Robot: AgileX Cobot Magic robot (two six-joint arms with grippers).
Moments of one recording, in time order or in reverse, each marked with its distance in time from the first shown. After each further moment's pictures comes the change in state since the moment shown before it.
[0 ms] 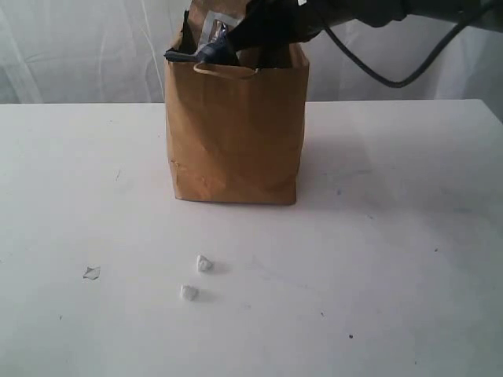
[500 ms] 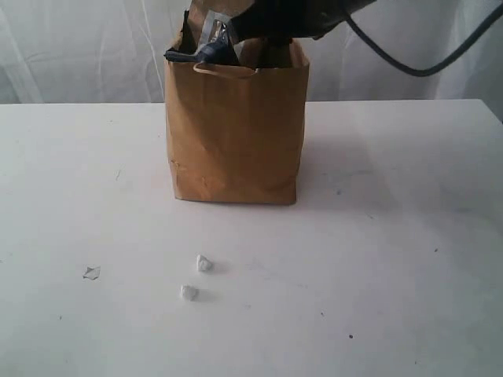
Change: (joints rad) left arm 0.001 0.000 0.000 0.000 -0.002 0.000; right arm 0.029 -0.084 0.000 0.109 0.183 -0.004
